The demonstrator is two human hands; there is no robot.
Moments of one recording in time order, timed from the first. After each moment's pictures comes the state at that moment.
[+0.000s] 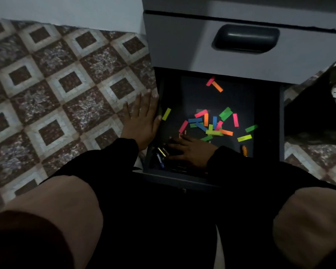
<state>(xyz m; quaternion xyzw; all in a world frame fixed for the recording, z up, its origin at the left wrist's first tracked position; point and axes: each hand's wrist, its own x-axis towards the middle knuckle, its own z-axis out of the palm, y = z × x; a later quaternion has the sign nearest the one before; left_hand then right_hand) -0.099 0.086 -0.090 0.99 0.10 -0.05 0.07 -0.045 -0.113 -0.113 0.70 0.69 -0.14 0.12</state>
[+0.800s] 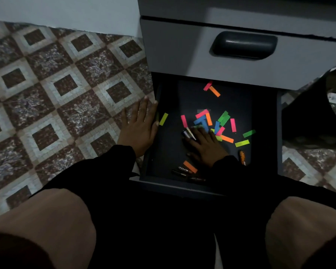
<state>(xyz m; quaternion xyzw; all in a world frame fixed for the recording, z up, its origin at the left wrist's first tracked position) -0.097 0.084 -0.092 0.99 0.10 -0.04 0.08 -0.031 -0.142 -0.144 0.89 0.42 -0.19 0.00</state>
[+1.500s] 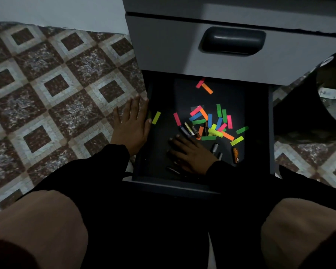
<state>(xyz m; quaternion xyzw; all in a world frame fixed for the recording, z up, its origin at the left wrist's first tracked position) -0.092 0.080 -0.092 0.99 0.11 -0.04 0.08 -0.049 -0.144 -0.151 0.81 0.58 -0.09 0.00</state>
